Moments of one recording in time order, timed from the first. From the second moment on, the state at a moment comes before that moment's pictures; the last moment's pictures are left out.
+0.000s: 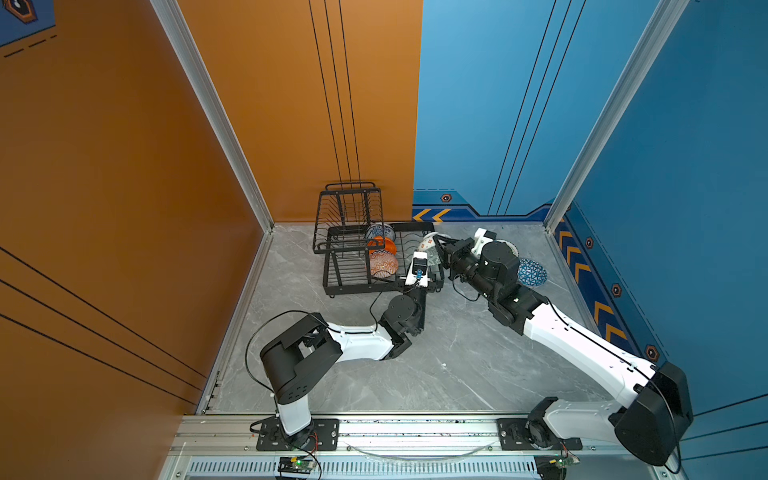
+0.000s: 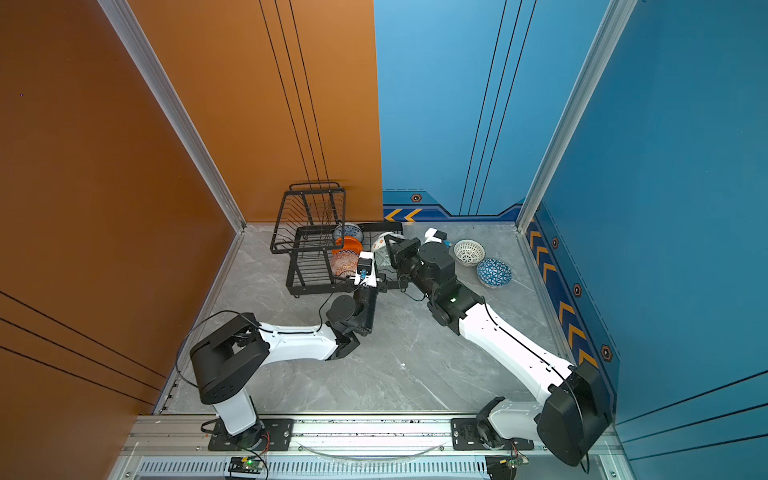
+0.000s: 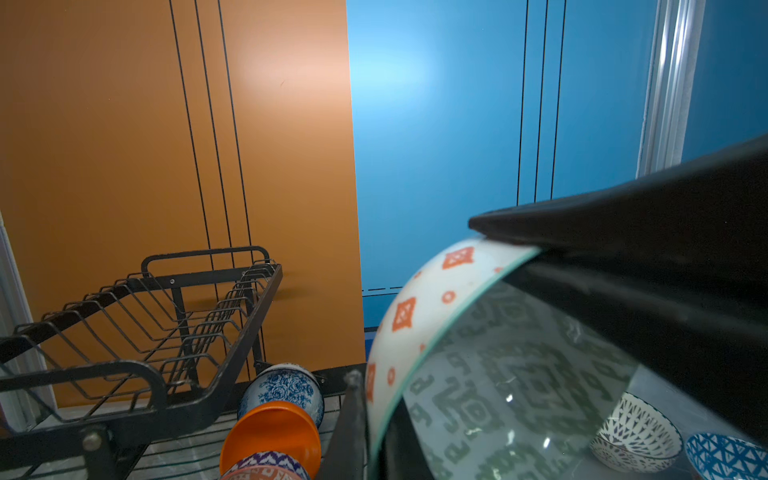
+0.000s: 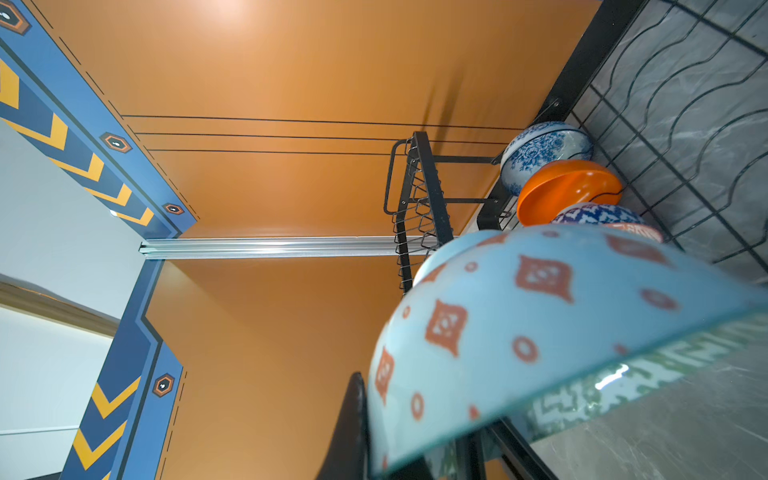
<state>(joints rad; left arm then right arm) -0.97 1.77 0.92 1.27 -0.83 0.31 0.62 1.30 1.06 0.17 0.04 1.54</state>
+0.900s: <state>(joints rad) -0.95 1.37 0.66 1.09 -0.73 0.18 0.50 1.47 1.07 0.33 0.01 1.36</state>
